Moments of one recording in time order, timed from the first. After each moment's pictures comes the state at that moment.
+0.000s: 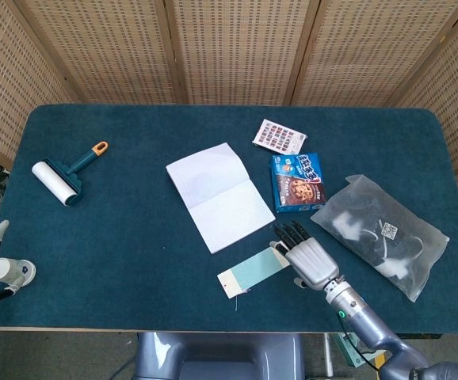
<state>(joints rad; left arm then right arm) -0.03 -1.17 -0.06 -1.63 1.50 1.57 0.23 0.51 -1.37 0.10 -1.69 -1.49 0.95 -0.46</state>
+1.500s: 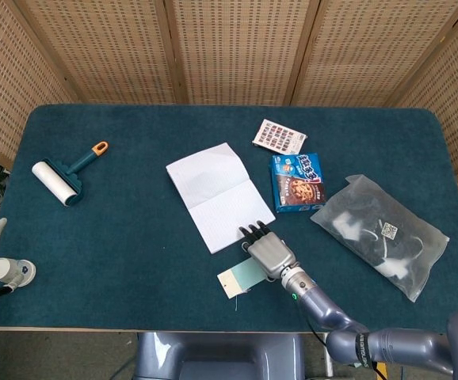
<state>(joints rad) -0.05 -1.17 -0.07 -1.60 1.46 1.53 0.19 0.78 -1.57 0.13 -1.62 -0.99 0.83 -0.80</state>
